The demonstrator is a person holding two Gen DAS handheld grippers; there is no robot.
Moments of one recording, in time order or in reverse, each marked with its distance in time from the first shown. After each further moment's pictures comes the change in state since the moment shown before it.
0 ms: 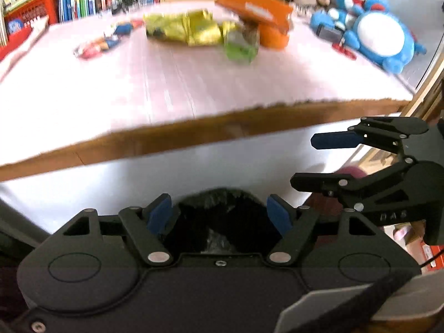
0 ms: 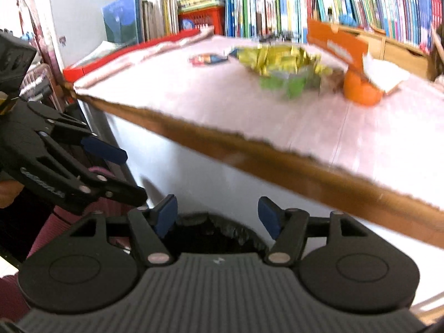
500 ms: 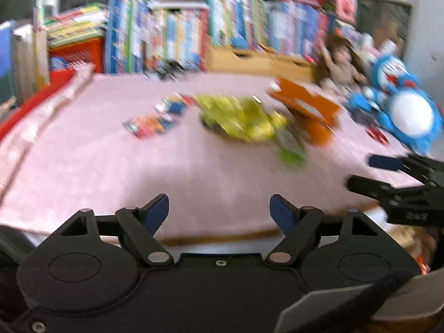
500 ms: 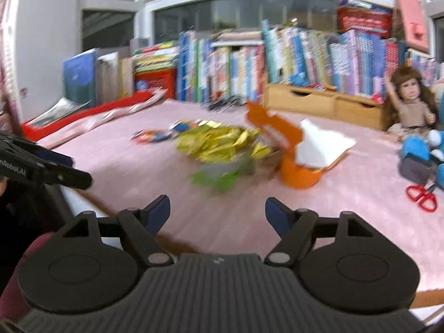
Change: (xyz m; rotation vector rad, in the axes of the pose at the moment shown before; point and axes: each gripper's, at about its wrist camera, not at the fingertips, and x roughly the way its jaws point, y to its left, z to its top) left arm -0.019 0.048 0.060 -0.111 -0.284 0.139; right arm -0.010 -0.040 0.050 0.043 -0.253 -0.231
